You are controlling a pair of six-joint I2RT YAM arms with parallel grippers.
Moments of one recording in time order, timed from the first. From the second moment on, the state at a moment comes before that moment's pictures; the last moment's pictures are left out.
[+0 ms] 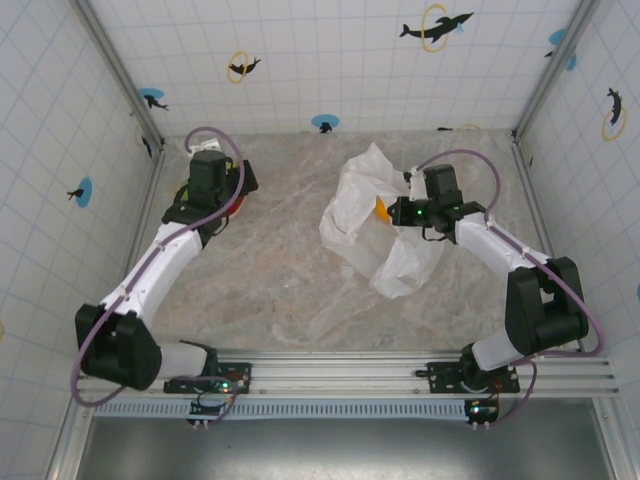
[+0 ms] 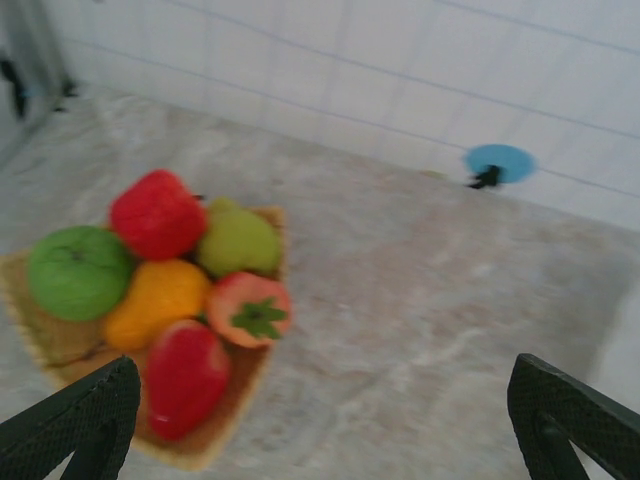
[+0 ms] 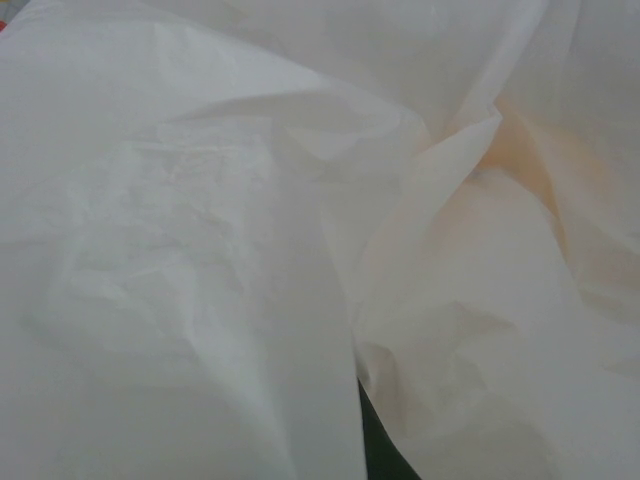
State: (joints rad) left arm -0.27 1.35 1.10 -0.28 -0.25 -0.37; right arm 0.31 1.51 0.98 -0.27 -0.38 0.31
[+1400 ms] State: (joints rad) left arm 0.03 2.13 1.66 -0.36 -0.11 -0.36; right arm 0.32 1.51 0.98 -0.26 -0.40 0.30
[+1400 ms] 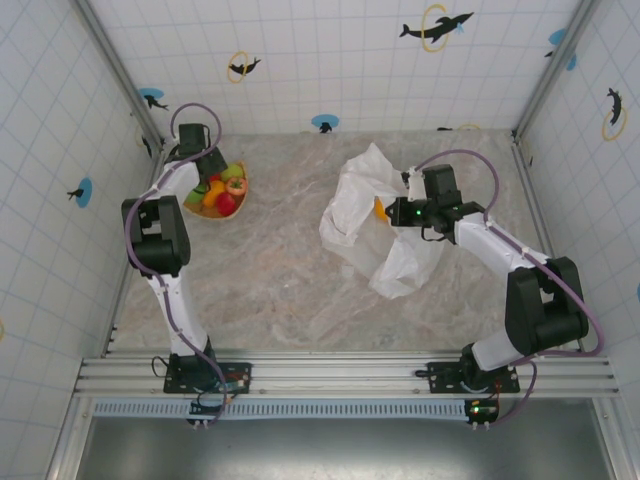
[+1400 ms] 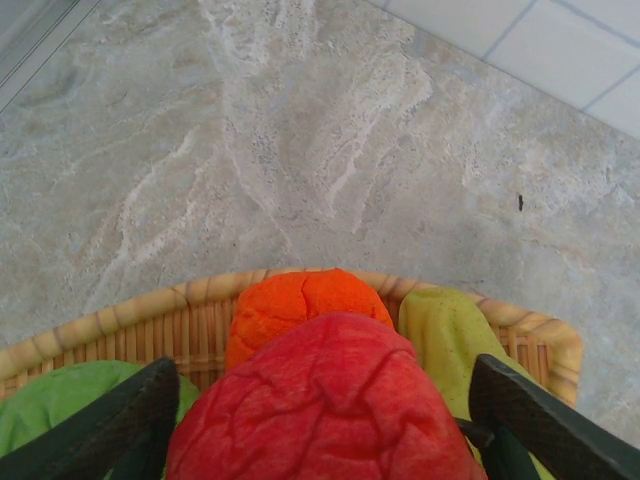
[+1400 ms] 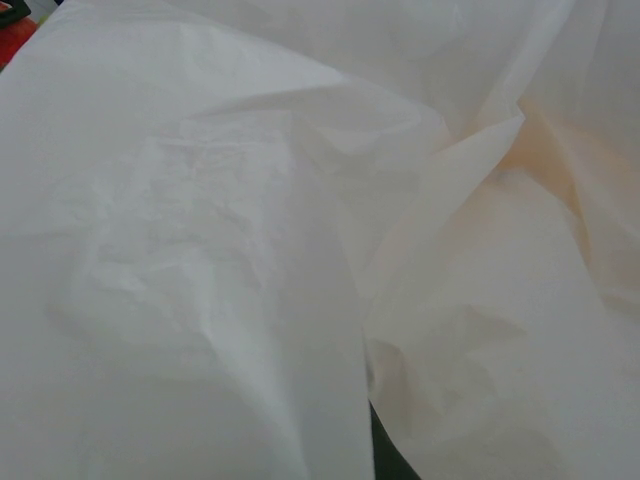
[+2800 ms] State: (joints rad) left arm -0.08 1.48 1.25 -0.23 0.03 -0.42; right arm 0.32 1.51 0.98 -0.26 -0.41 0.31
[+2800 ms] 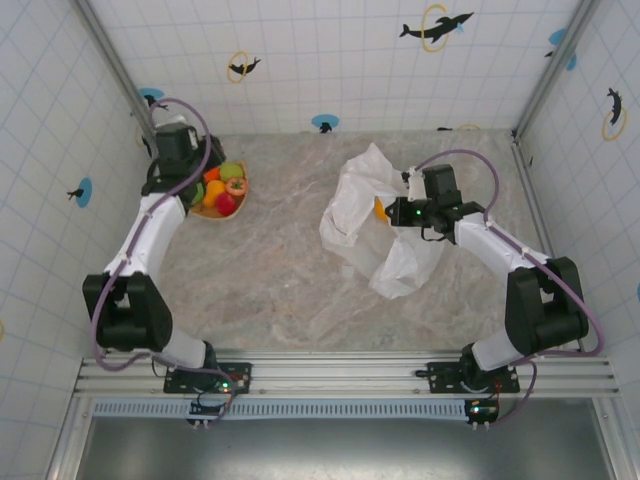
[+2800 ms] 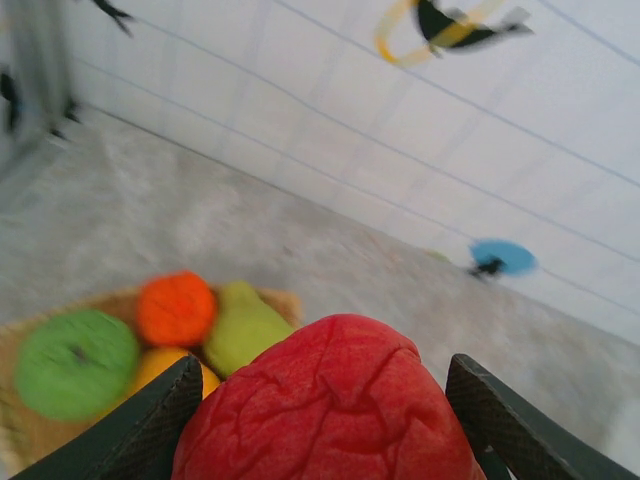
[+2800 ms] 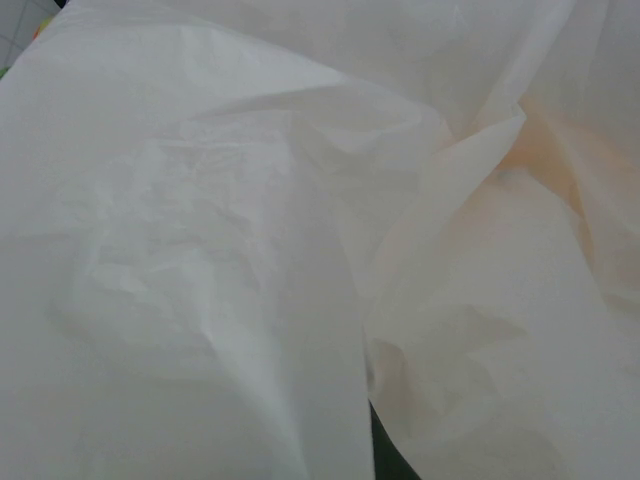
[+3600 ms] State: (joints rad) left arm -0.89 1.55 0.95 0.08 0.20 -0.35; right arm 0.31 1.54 1.04 -0.26 -0.54 0.34
